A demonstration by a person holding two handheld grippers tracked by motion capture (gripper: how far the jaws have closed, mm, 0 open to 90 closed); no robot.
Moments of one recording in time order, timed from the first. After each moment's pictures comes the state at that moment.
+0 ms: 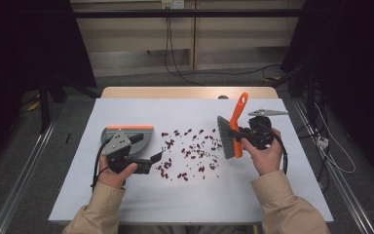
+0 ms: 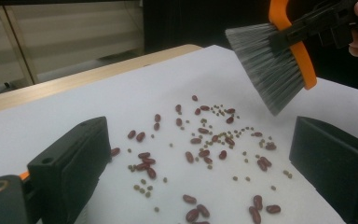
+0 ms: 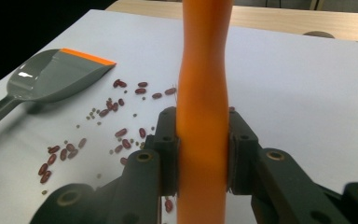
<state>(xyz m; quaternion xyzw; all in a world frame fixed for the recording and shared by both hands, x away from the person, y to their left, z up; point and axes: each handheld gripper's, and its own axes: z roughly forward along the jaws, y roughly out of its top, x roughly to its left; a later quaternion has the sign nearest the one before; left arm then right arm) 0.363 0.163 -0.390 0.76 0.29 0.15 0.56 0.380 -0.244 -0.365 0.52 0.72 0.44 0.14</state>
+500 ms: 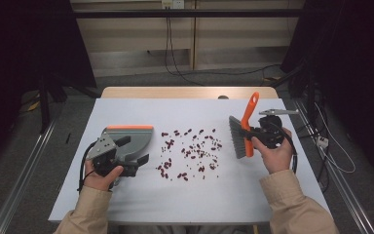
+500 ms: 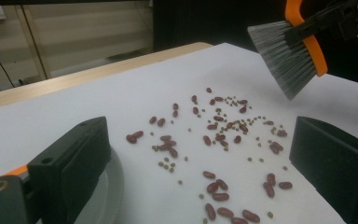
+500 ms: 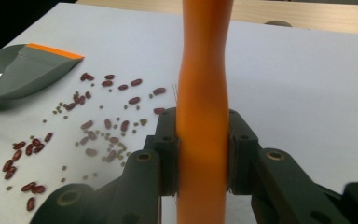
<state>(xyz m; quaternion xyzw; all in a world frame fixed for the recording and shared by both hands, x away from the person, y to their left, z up) 0.357 0.196 -0.393 0.76 0.30 0.16 0.56 0.382 -0.273 -0.368 0.54 0.72 0.41 0.15</state>
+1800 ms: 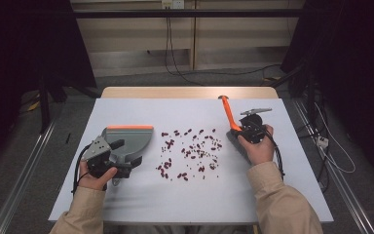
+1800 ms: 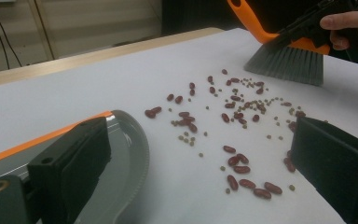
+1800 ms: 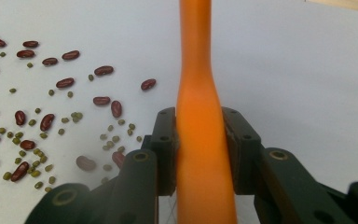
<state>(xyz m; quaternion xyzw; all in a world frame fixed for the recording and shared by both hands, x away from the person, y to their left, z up) 0.362 0.213 -0.409 0.77 0.31 0.16 0.54 0.429 -0.249 -0.416 0.55 0.75 0.32 0.19</state>
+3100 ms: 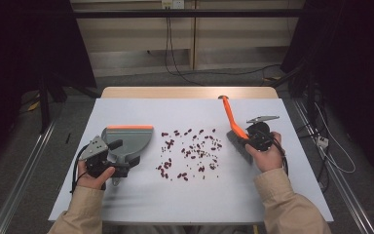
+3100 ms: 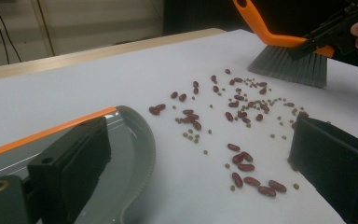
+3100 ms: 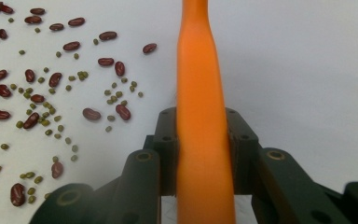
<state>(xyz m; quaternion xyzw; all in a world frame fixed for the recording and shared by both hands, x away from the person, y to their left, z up) 0.365 0.219 -0.413 0.76 0.32 0.15 0.55 0.399 -0.262 -0.413 0.54 0.76 0.30 0.18</state>
